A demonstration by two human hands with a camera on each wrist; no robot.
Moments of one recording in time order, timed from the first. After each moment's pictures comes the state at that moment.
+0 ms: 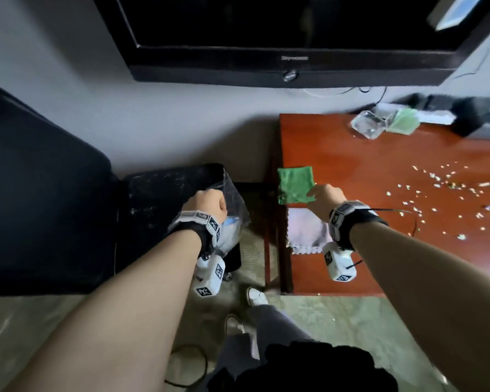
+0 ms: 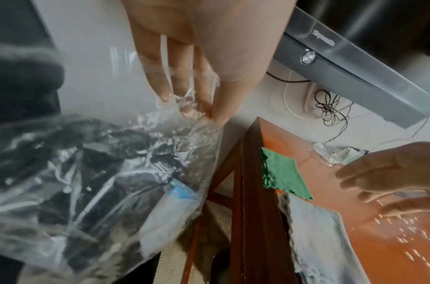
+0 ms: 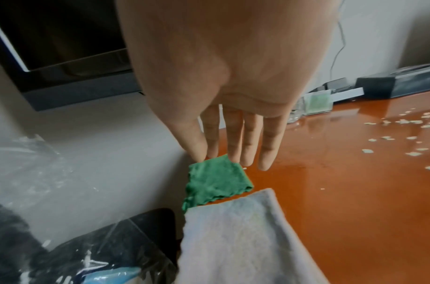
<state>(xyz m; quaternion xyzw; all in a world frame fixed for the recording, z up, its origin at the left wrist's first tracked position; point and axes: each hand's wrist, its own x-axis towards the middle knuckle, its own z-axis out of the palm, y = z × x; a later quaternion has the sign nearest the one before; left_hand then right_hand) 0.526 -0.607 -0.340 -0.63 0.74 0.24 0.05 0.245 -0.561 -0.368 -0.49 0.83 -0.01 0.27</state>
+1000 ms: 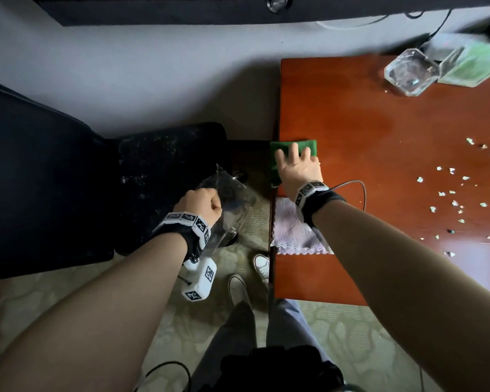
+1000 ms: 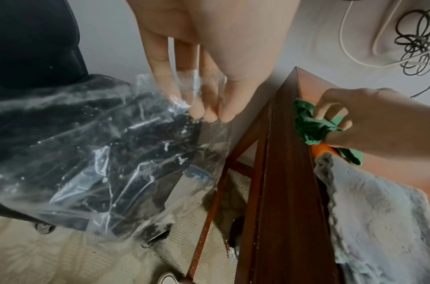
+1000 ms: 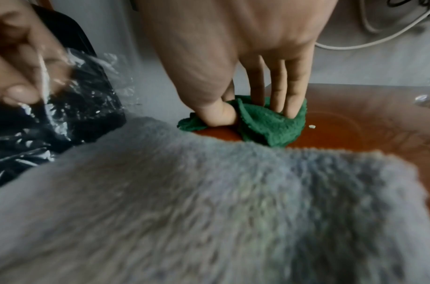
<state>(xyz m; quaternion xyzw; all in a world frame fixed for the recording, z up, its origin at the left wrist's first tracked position) 0.472 -0.620 -0.427 -0.65 0.71 0.25 0.12 0.237 -0.633 -0.448 -0.70 0.69 0.12 0.12</state>
